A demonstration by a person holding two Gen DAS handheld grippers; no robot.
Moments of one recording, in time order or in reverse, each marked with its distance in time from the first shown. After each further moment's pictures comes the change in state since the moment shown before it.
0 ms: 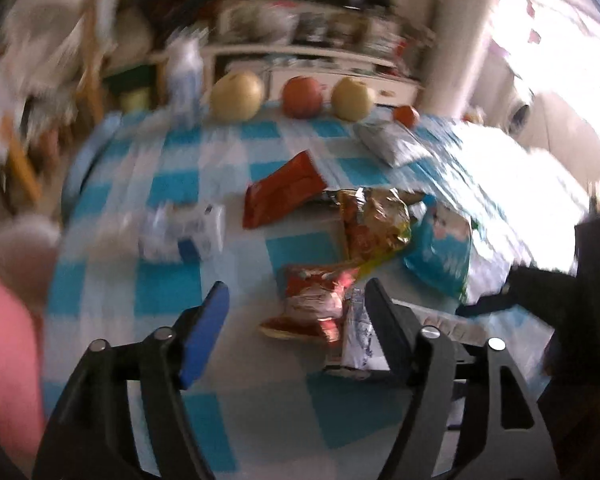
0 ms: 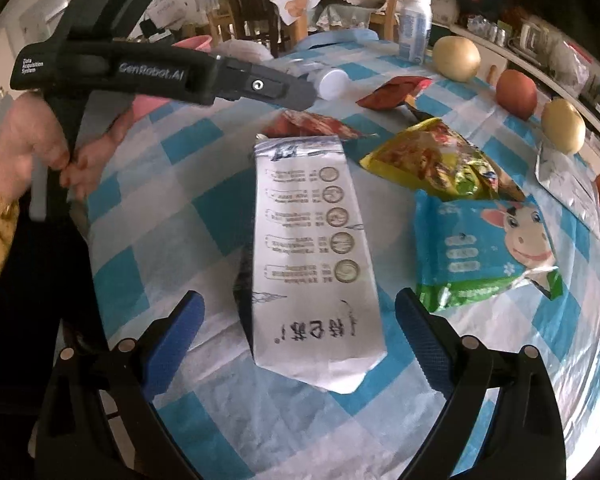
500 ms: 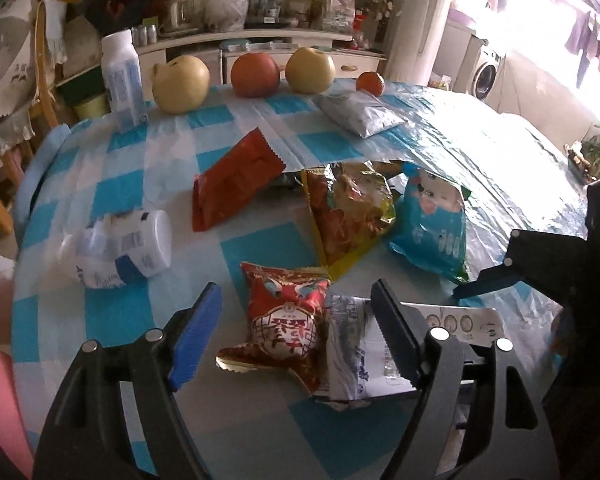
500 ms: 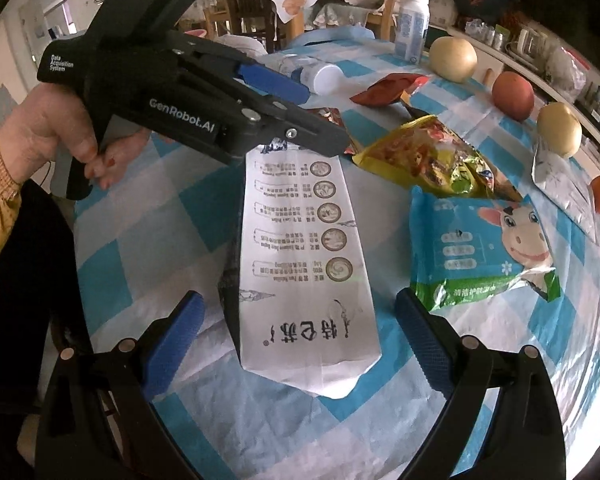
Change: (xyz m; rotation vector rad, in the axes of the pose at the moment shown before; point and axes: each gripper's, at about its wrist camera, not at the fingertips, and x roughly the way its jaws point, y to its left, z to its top) left arm 0.036 -0.005 0.001 0.052 0.070 -0.116; right arm 0.006 -0.004 0.001 -0.002 0.002 -0.022
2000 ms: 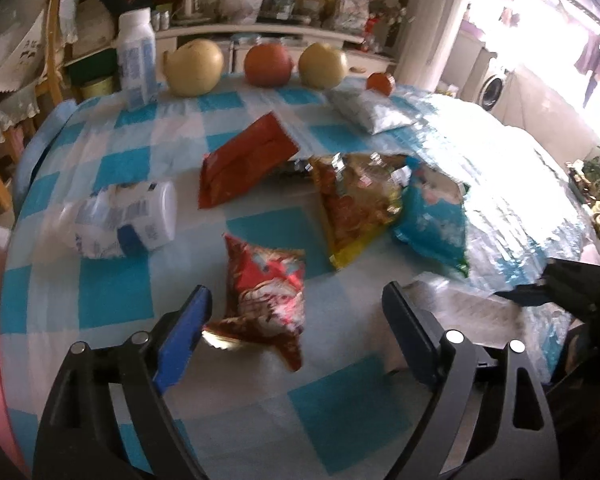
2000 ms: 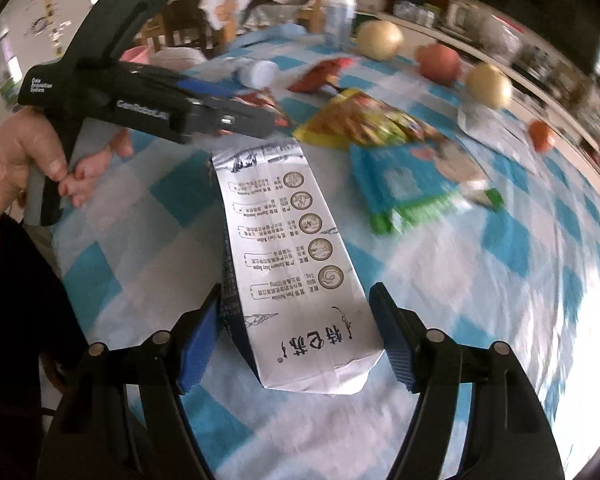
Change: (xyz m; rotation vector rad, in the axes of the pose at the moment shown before) left arm 0.005 0.008 -0.010 -0.069 0.021 0.000; right arm -0.030 0.002 -0.034 0.217 0.000 -0.202
